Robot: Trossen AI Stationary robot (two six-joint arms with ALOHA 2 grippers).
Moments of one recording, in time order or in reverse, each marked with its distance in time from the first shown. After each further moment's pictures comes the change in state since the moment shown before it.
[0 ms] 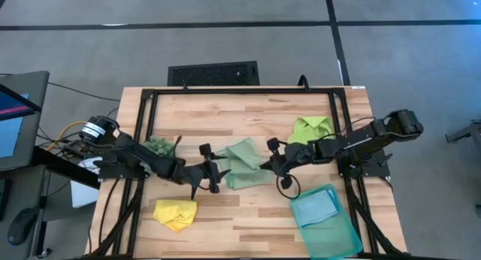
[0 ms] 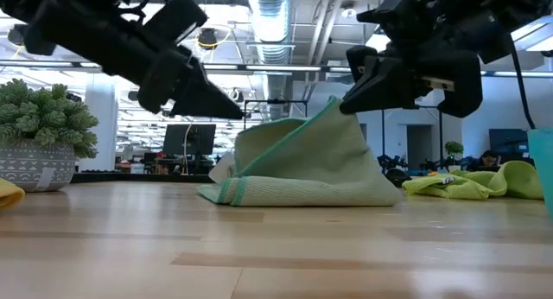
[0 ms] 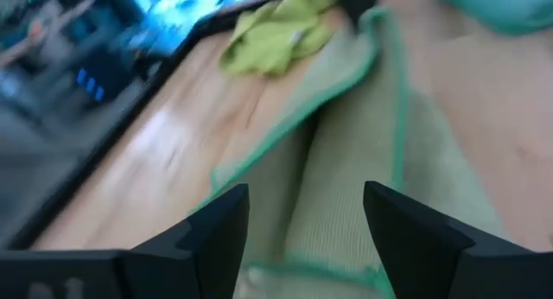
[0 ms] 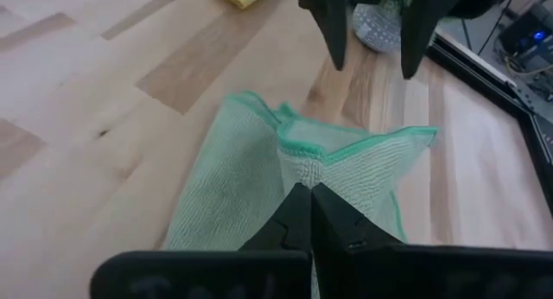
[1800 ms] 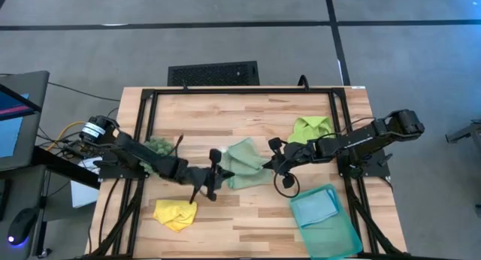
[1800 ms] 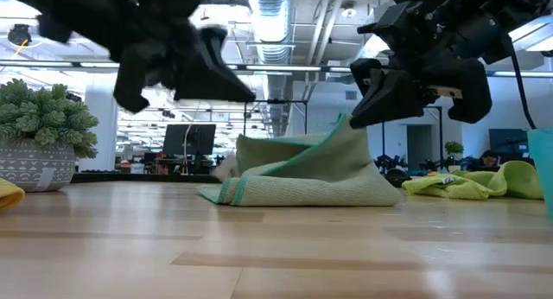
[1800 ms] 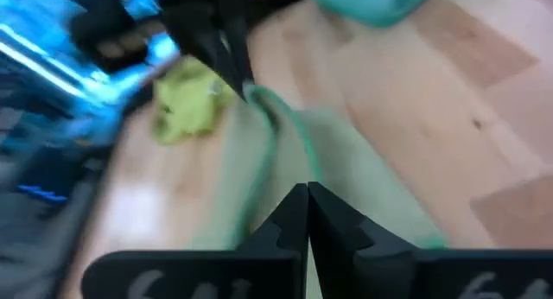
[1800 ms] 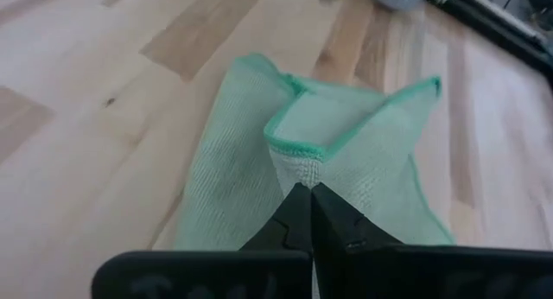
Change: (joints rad) left arm 0.015 0.000 0.073 -0.057 0.230 0.352; right arm -0.013 -0.013 0.001 -0.101 -0.005 0.055
